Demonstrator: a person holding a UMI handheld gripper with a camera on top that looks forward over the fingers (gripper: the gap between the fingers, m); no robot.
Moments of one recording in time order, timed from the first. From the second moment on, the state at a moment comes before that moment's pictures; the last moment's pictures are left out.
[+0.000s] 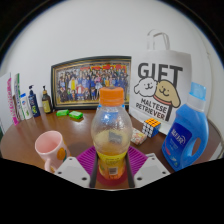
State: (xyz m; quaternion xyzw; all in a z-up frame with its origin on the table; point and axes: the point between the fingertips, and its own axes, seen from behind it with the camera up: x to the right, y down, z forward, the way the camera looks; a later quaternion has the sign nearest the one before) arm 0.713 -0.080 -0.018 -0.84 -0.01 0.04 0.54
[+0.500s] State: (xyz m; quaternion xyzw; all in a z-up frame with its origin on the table) arm 0.700 -0.153 0.007 -0.88 0.02 0.00 0.48
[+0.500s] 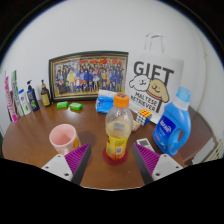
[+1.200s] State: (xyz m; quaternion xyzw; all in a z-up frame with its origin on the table) arm 0.577 -0.372 0.164 -0.86 0.05 -0.08 0.51
